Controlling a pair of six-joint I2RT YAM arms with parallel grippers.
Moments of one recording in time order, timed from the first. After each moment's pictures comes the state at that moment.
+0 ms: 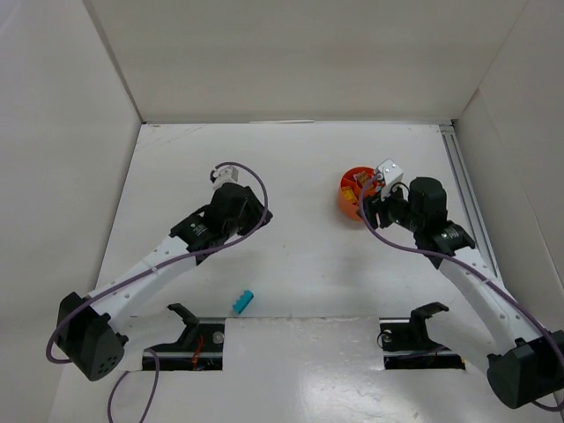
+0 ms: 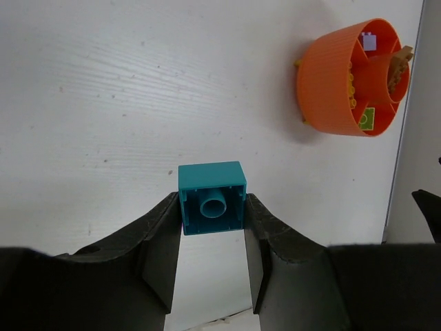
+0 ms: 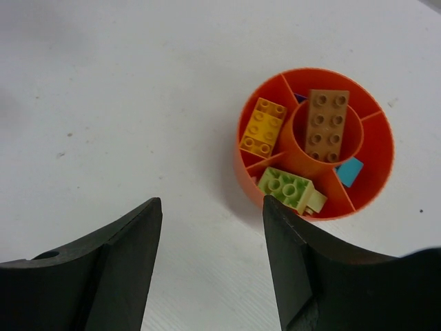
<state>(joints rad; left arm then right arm) -0.67 1.07 0.85 -0.44 -0.19 -0.97 0.29 0.94 0.76 -0.26 -0.30 -0.20</state>
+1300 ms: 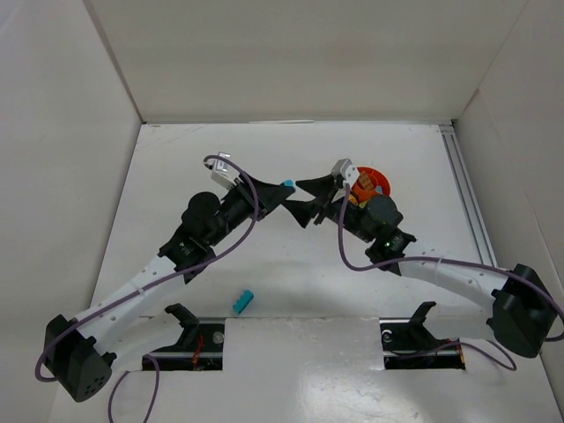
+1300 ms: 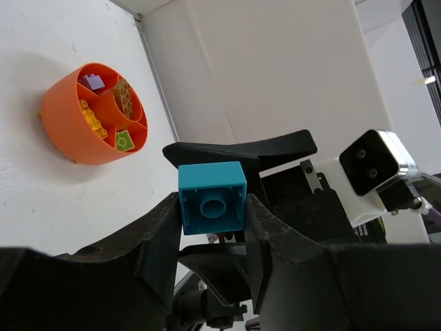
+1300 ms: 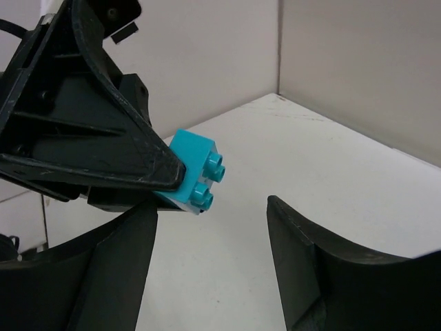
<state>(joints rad) -0.69 0.93 0.72 0.24 0.10 -1.11 0.81 1.20 0.72 0.70 -0.18 0.15</state>
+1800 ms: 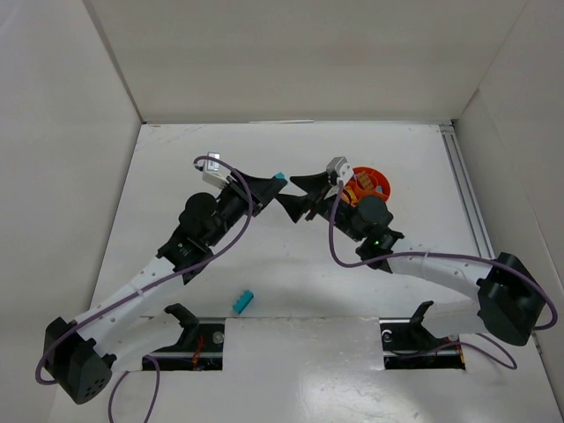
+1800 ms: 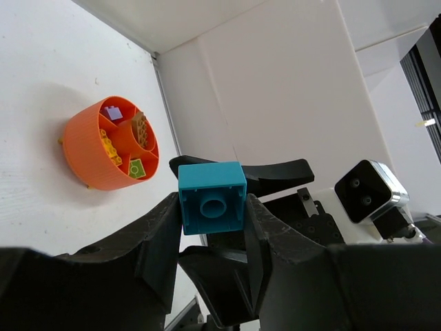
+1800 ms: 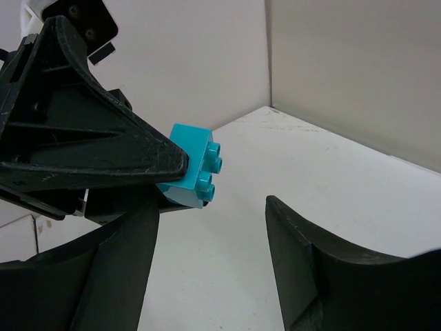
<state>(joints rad) -0.67 0.92 0.70 0.26 0.00 -1.13 0.85 1.30 0.74 0.83 -0.06 0.18</state>
